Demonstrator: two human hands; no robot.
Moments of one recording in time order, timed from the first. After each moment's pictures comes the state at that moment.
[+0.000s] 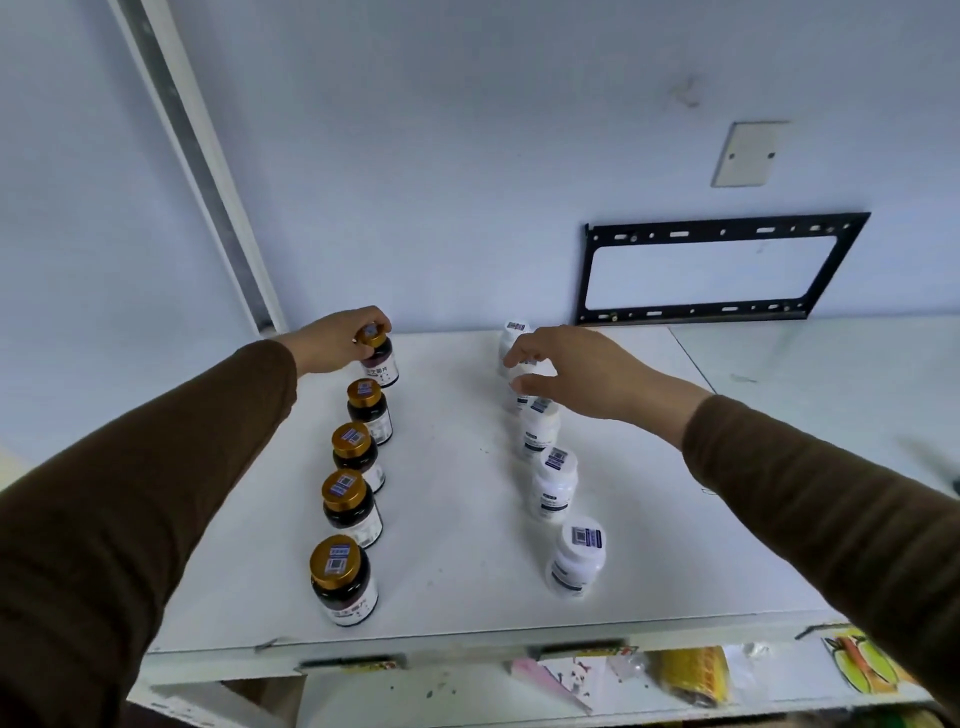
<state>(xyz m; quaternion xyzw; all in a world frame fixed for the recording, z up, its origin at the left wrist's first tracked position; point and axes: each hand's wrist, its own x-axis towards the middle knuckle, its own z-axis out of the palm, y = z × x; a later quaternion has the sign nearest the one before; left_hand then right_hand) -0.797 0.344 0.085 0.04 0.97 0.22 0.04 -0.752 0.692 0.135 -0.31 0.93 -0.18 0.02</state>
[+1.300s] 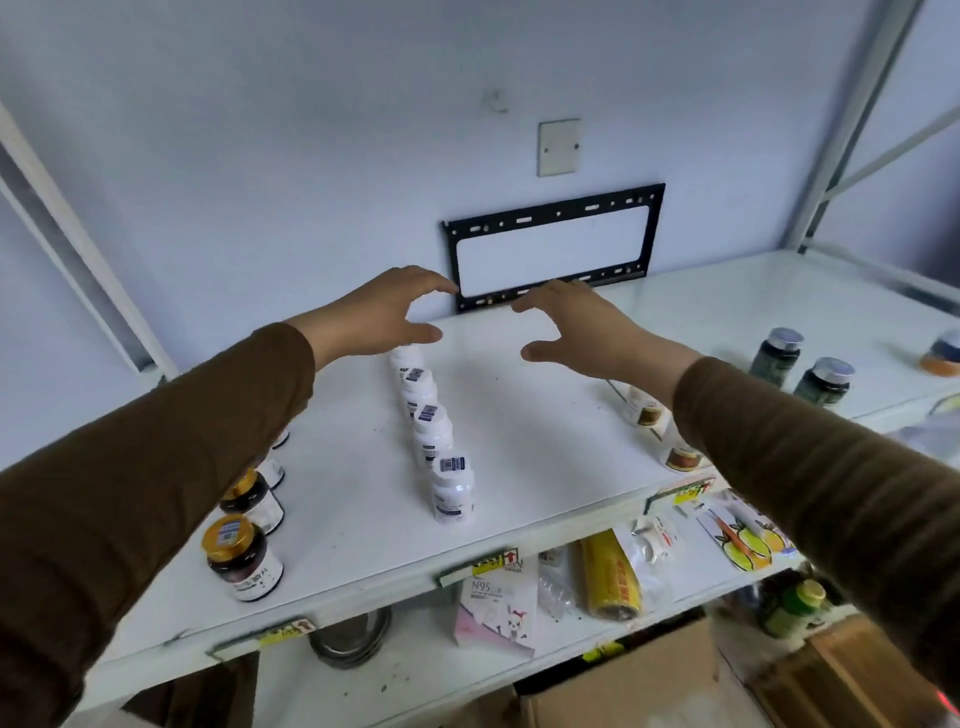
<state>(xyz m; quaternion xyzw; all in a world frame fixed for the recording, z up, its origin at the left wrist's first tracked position) -0.735 0.557 0.164 0.28 0.94 0.19 -0.03 -0.686 0.831 0.151 -0.20 0.96 -0.15 -0.09</state>
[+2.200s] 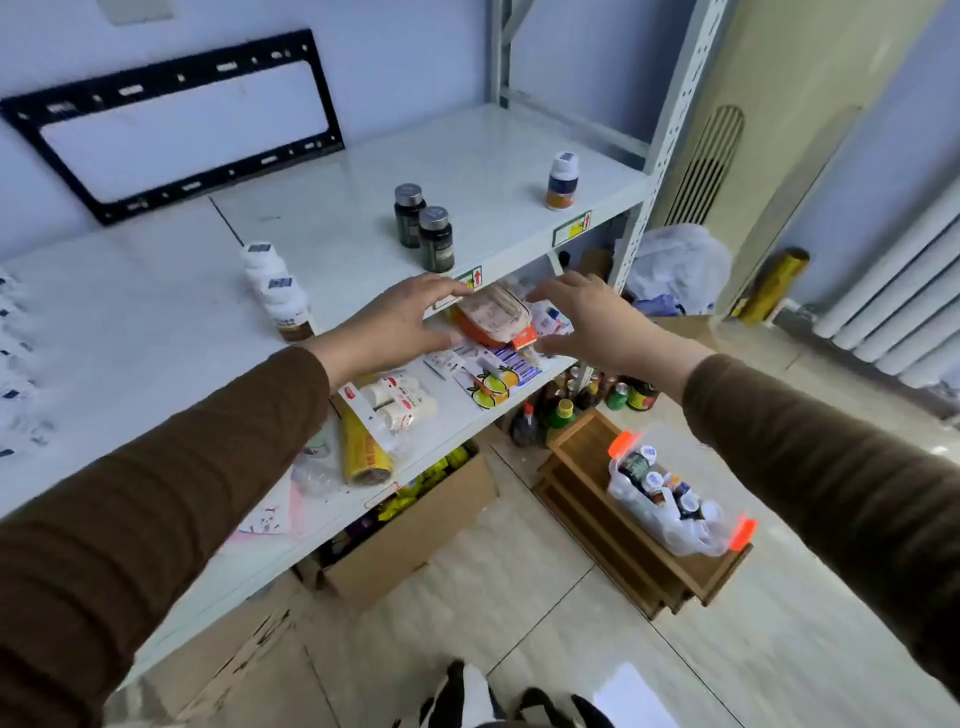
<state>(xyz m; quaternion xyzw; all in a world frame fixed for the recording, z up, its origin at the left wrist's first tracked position) -0.569 1.005 0.055 0.41 0.87 0.26 0.09 -0.453 1.239 0.063 0.00 0.99 -0.14 -0.03</state>
